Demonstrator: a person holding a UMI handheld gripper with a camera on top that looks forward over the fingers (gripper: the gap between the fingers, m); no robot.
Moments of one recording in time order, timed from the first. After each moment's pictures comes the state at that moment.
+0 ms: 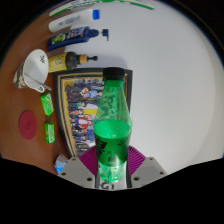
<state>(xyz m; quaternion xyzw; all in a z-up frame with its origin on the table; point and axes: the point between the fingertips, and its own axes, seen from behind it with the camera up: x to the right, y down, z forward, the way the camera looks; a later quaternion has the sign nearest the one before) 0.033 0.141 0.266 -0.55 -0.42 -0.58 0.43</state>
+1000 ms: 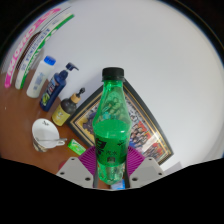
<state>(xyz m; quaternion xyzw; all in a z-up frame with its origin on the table) -0.024 0.151 0.209 -0.73 -0.31 -0.29 0.54</state>
